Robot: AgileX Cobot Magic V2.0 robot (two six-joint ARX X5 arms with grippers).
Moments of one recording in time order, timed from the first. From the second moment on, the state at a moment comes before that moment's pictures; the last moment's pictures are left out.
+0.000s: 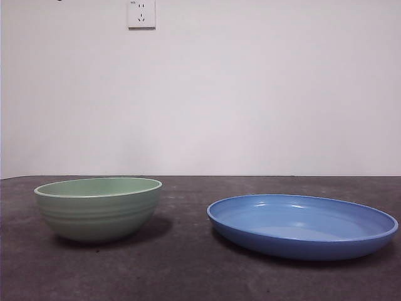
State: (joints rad) left arm -0.19 1.05 1.17 -0.82 0.61 -0.04; right arm 0.08 0.86 1.01 -0.72 -0.61 0.15
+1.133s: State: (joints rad) left arm -0.19 1.06 1.17 -0.86 0.60 -0.02; right arm 0.08 0.86 1.01 -0.77 -0.60 0.16
